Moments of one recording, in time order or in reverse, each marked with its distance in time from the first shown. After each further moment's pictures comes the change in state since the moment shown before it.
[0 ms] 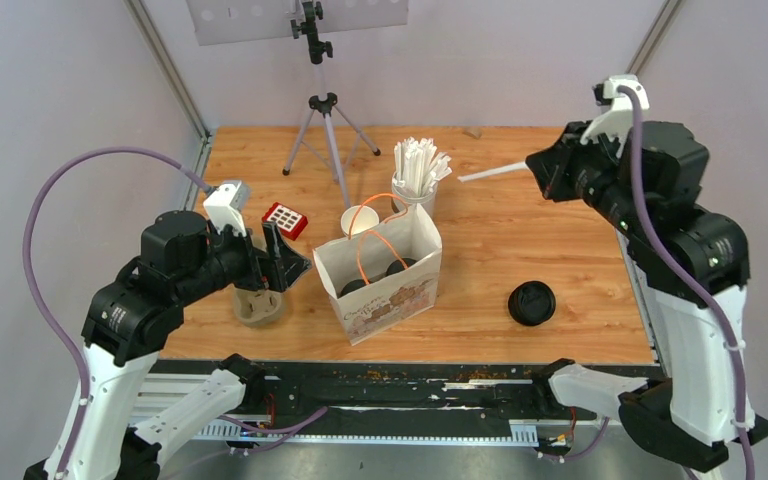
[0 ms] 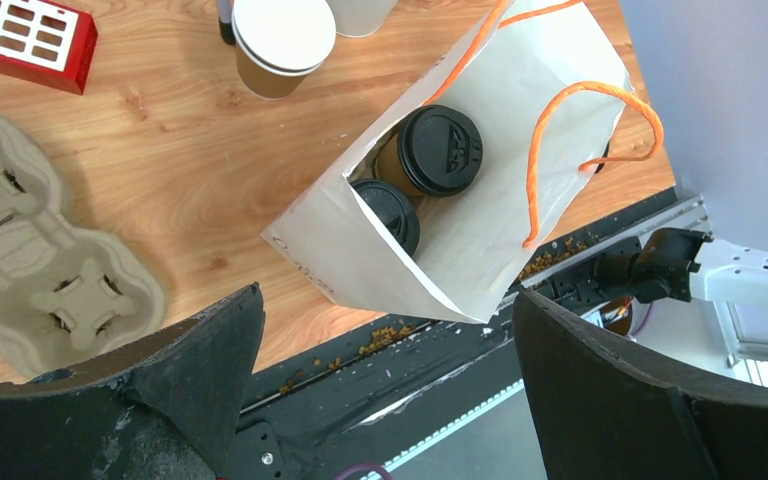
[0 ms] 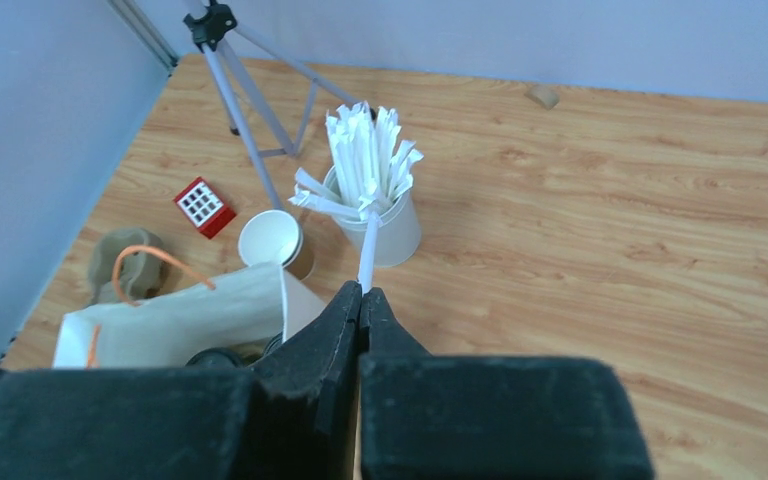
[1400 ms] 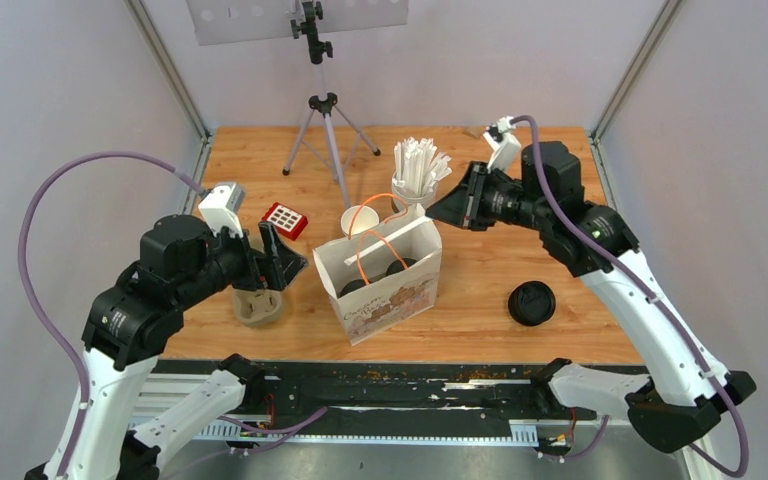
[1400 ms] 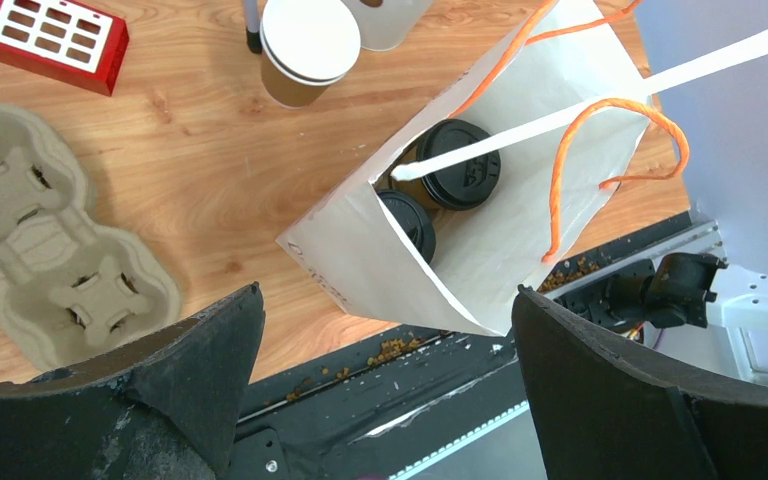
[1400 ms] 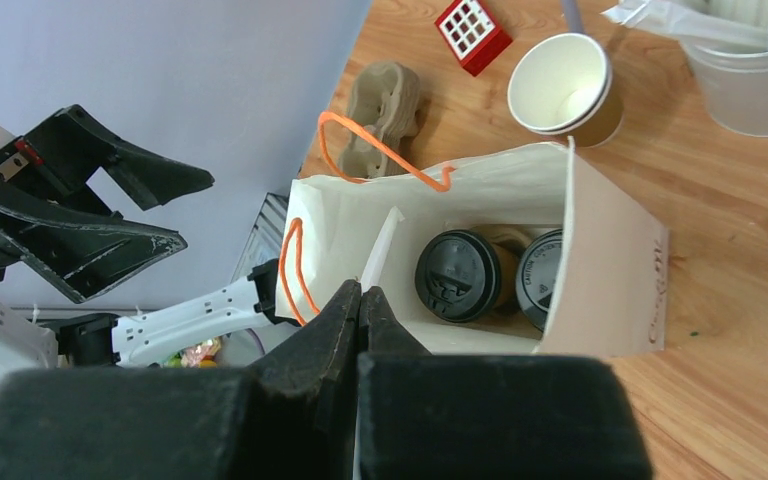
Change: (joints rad) left arm 0.000 -0.020 -0.027 0.020 -0.050 -0.015; right arm 0.126 -0.049 -0.484 0.325 -0.473 0.439
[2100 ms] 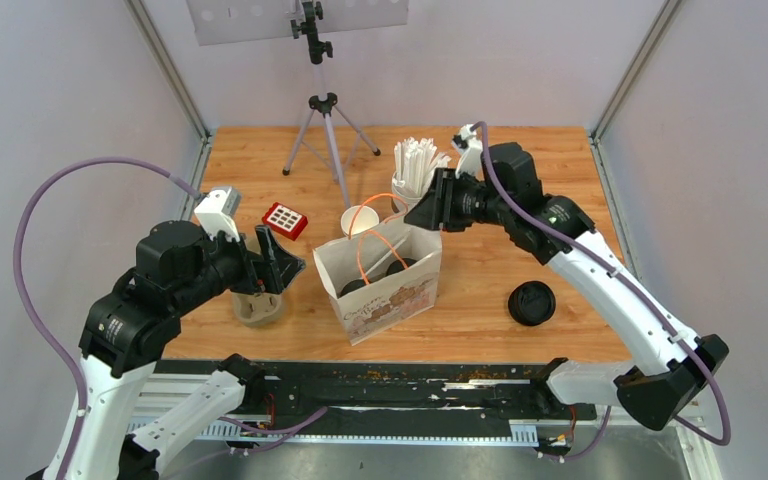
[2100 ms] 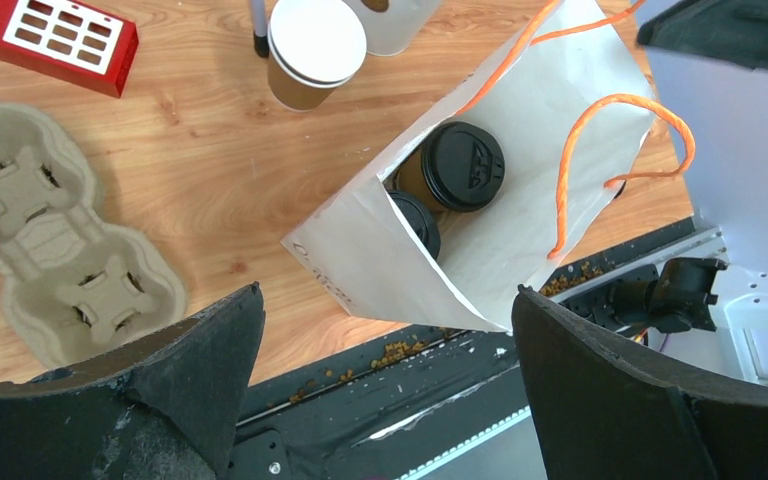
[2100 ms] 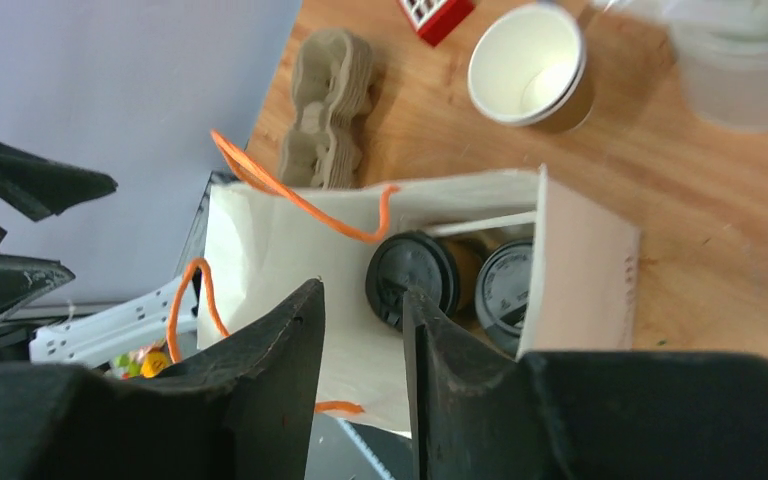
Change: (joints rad) left arm 0.000 -0.032 -0.018 0.002 -0.015 0.000; right arm 0.072 0.124 -0.088 0.085 0.025 -0.032
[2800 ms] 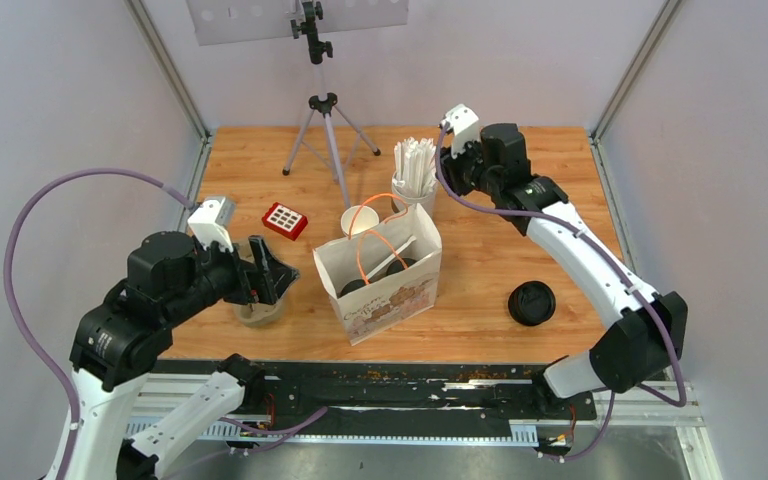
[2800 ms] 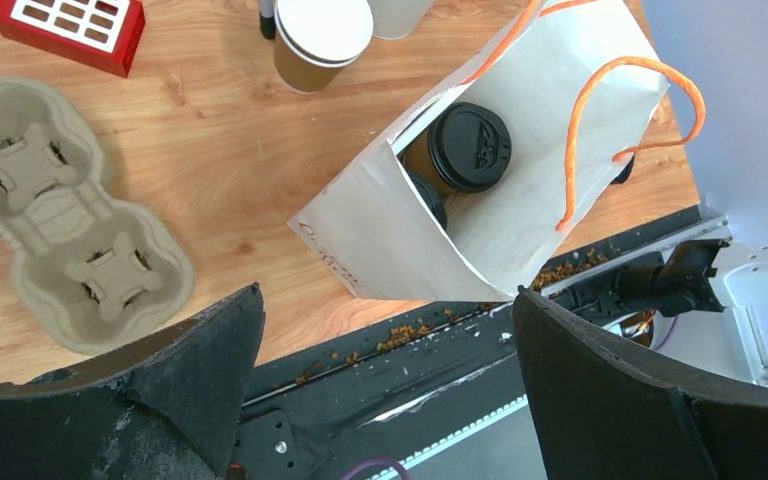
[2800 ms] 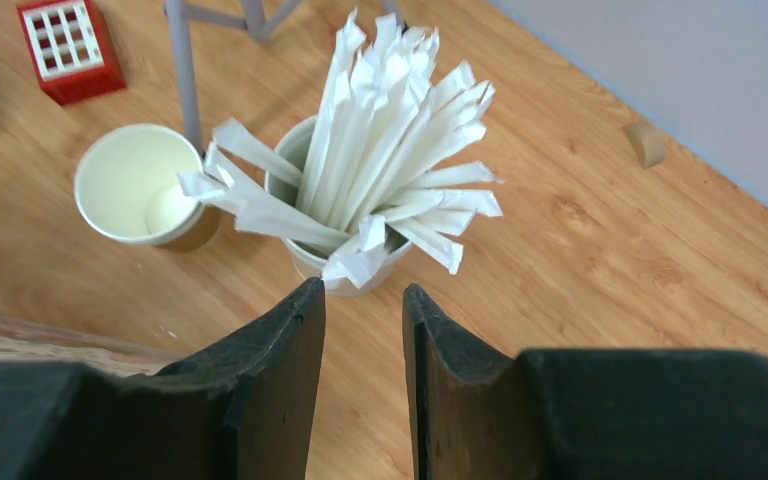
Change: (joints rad) left arm 0.000 -0.034 0.001 -0.050 -0.003 0.005; right arm -0.161 0.181 0.035 0.247 0.244 -0.766
